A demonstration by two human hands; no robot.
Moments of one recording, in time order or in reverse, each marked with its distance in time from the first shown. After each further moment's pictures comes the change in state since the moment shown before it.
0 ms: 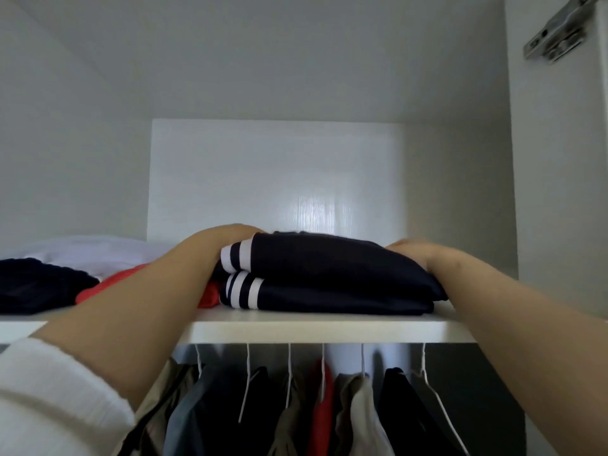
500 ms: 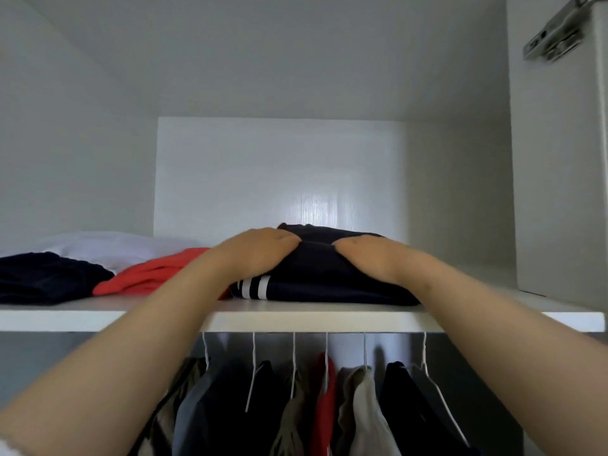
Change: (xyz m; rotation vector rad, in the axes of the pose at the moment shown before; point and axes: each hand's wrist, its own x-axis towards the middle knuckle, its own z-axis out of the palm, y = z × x) left_hand -0.103 0.023 0.019 0.127 0.022 0.293; right_hand -0.046 -0.036 0.033 -0.294 -0.087 -0.353
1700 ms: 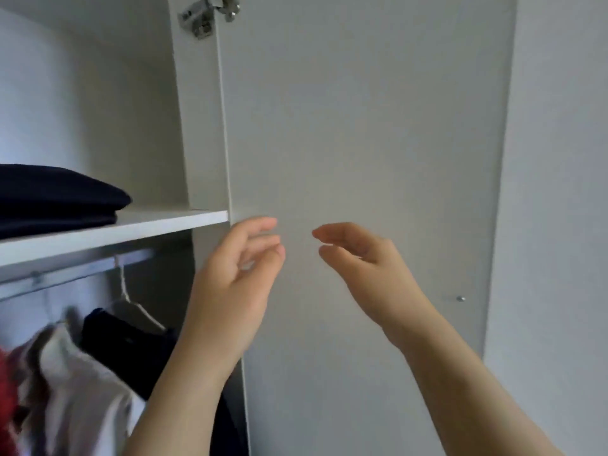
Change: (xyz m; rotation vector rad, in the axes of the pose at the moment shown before) left_hand -0.176 0.175 0.113 -1.521 -0.157 0.594; right_hand -0.330 -0.007 0.008 0.232 0.913 0.533
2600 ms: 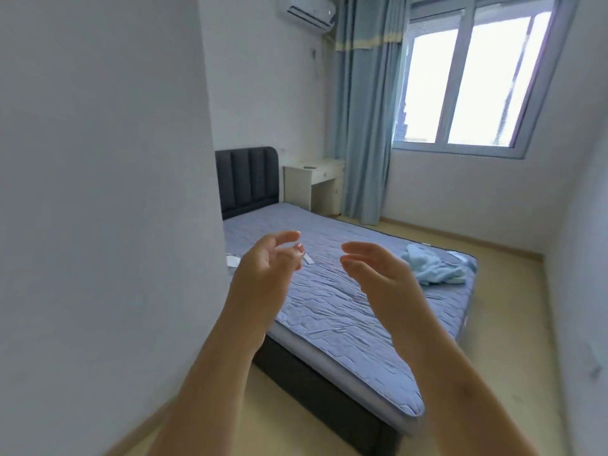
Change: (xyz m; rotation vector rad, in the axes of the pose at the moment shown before) left_hand -0.482 0.347 0.558 -0.677 -1.270 -0.110; right_hand -0.592 -0.152 -0.579 -0.586 1.165 0.575
